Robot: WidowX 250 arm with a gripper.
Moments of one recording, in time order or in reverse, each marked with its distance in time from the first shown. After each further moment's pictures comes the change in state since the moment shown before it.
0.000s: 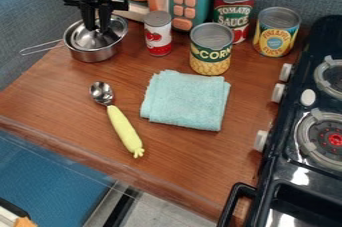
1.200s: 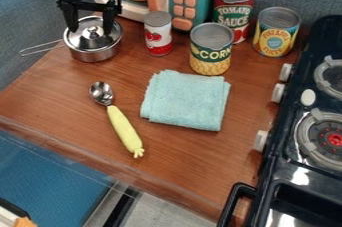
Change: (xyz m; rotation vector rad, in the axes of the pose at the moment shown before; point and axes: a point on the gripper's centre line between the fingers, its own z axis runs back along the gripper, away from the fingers) arm -0.006 0.010 -0.006 0.030 0.051 0.017
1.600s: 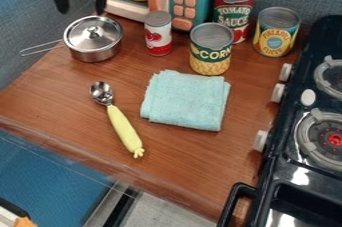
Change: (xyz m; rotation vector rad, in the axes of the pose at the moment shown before) arm -0.019 0.013 0.046 -0.071 -0.010 0.004
